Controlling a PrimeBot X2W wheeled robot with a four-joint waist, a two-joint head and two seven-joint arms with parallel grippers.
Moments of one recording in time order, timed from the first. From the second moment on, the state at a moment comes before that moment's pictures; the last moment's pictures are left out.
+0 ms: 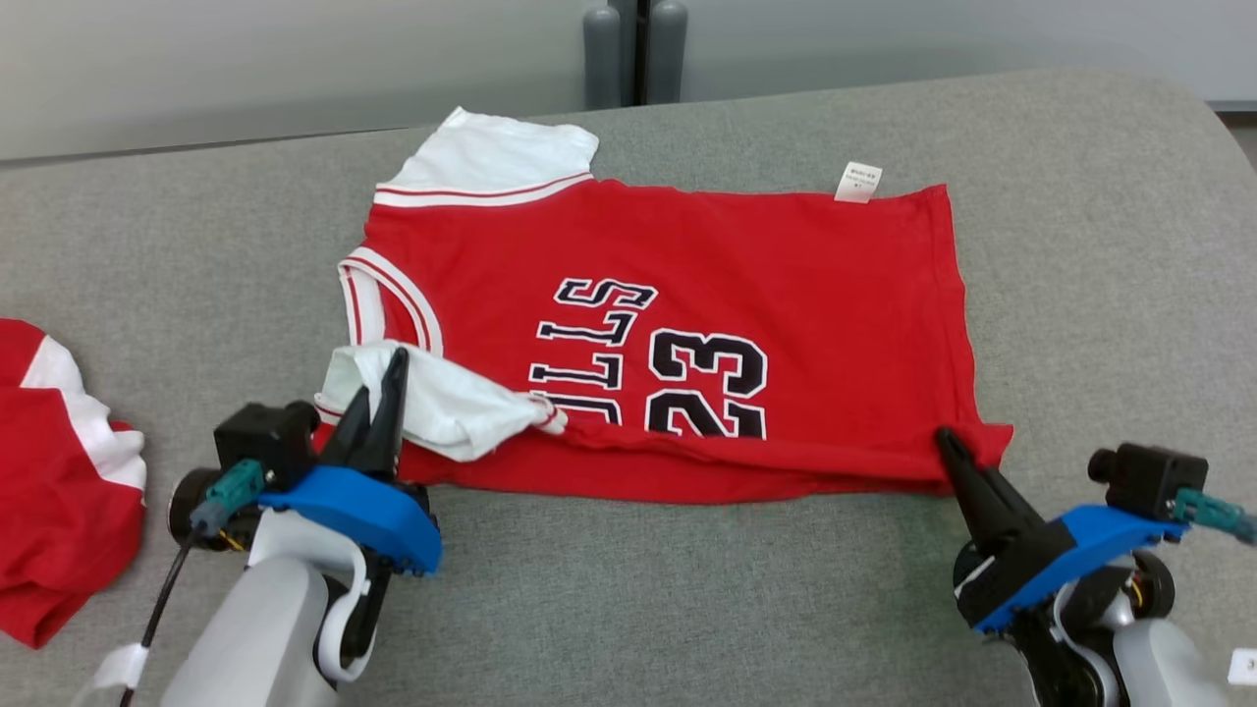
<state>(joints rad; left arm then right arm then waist) -0.35 0.25 -0.37 0.41 -0.49 -0.06 -0.16 -0.14 -0.09 0.01 0.18 0.57 0.13 0.17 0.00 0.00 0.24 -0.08</state>
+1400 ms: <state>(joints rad) -0.37 0.27 -0.38 0.70 -0.50 -0.06 -0.19 -0.25 -0.18 0.07 0.45 0.38 0.13 0.10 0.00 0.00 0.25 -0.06</state>
